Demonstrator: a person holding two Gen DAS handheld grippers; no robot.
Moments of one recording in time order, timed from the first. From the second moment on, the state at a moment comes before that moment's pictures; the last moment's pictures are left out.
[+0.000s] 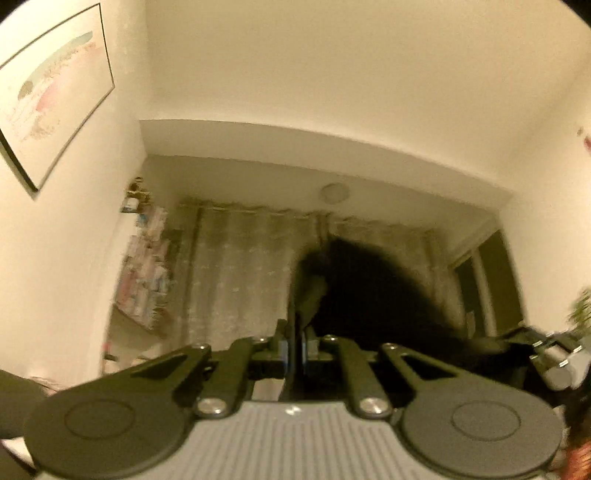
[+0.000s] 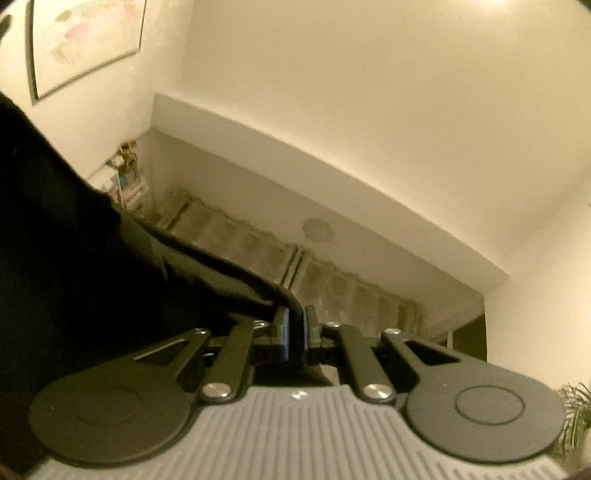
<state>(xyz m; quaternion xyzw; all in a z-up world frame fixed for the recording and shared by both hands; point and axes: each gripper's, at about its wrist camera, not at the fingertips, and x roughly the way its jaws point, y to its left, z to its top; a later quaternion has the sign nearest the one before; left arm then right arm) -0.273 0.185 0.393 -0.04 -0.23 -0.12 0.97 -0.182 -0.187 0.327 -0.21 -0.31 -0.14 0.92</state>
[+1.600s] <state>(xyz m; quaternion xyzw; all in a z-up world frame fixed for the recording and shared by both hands) 0.217 0.134 0.042 -0.01 0.33 0.03 0.94 0.202 -0.246 0.040 -0.07 0.29 -0.01 0.95</state>
